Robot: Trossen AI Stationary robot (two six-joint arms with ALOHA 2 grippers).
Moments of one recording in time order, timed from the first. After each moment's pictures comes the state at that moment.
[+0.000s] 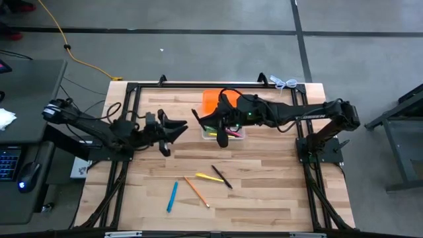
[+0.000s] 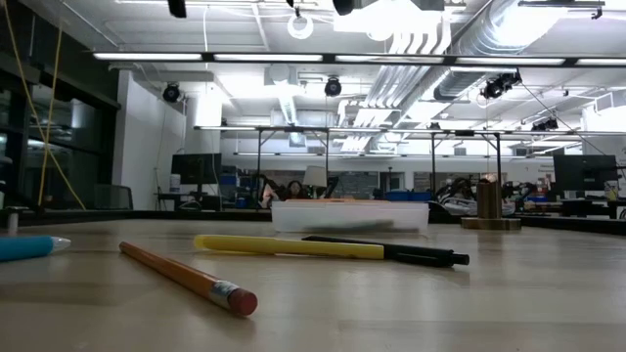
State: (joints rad) left arm -0.32 0.95 0.60 0.62 -0.59 -0.21; right arm -0.01 1.55 1.39 -0.03 -0.01 0.15
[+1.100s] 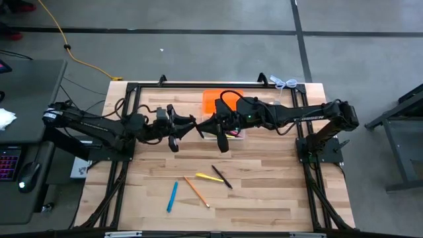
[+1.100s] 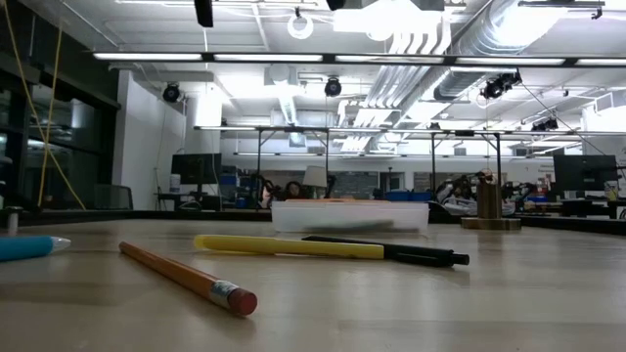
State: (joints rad) left arm -0.17 1.03 0.66 0.57 -0.38 -0.22; right arm 0.01 1.57 1.39 0.03 -0.09 0.21
